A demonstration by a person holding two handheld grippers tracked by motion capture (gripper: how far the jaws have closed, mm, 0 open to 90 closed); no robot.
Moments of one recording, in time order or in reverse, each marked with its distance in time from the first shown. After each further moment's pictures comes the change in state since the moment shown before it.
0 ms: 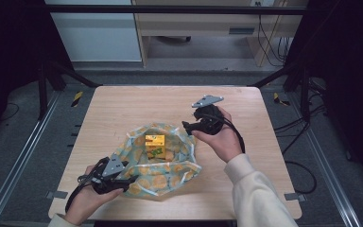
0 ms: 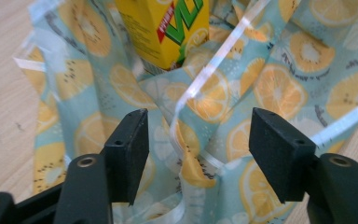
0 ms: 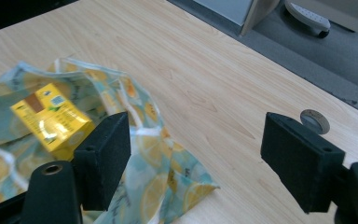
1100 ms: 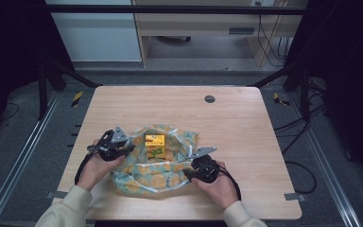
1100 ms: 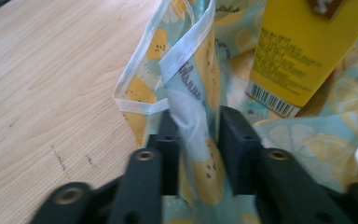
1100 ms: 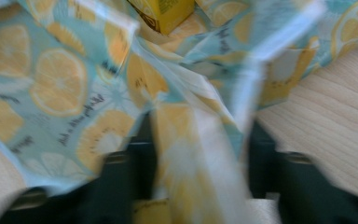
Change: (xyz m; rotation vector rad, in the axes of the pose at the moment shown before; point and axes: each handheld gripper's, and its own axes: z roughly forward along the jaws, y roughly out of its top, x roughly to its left) left arm 0.077 0.024 0.057 0.068 0.078 -0.025; right arm 0.065 -0.129 0.024 0.188 0.155 0.058
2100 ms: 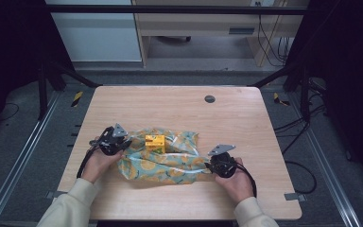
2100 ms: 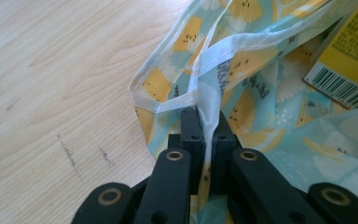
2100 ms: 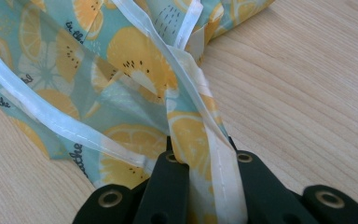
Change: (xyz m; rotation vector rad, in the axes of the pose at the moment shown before) left arm 0.024 -0.011 0.027 0.059 0.007 -0.037; right arm -0.054 -0.029 -0.010 -0.006 -0.064 -0.015
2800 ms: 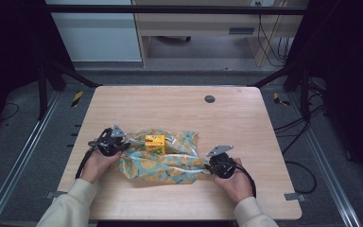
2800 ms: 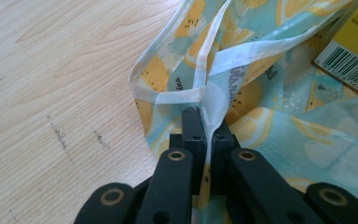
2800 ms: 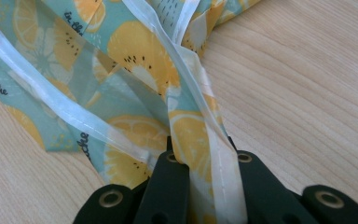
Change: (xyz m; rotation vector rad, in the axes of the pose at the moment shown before) left arm 0.005 -0.008 0.003 0.023 -0.025 -0.037; right arm 0.002 -0.002 0.005 0.042 0.007 -0.003
